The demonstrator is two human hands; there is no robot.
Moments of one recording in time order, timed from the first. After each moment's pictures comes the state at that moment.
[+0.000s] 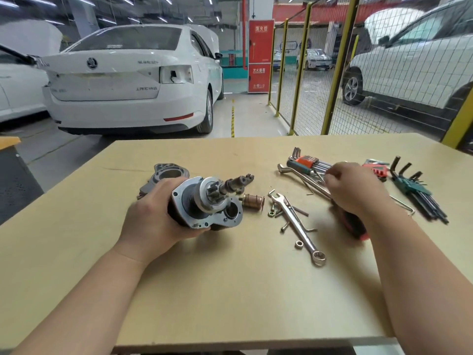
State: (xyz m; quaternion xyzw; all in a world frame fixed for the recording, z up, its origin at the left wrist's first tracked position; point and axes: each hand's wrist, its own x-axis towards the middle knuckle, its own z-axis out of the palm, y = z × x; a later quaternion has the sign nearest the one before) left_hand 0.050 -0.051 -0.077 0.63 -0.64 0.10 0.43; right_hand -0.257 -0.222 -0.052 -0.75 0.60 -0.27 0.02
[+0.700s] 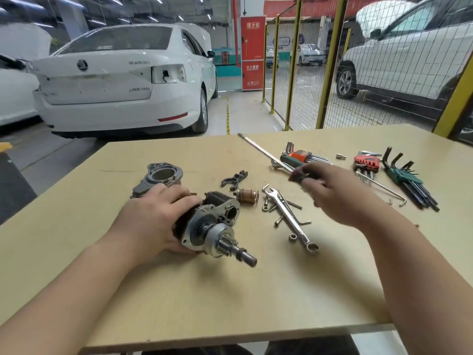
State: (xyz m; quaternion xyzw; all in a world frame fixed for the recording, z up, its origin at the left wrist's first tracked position) left_hand 0.049 -0.044 -0.058 0.60 -0.76 0.23 0.12; right_hand -0.252 -0.168 -0.043 -0.82 0.46 -0.31 0.16
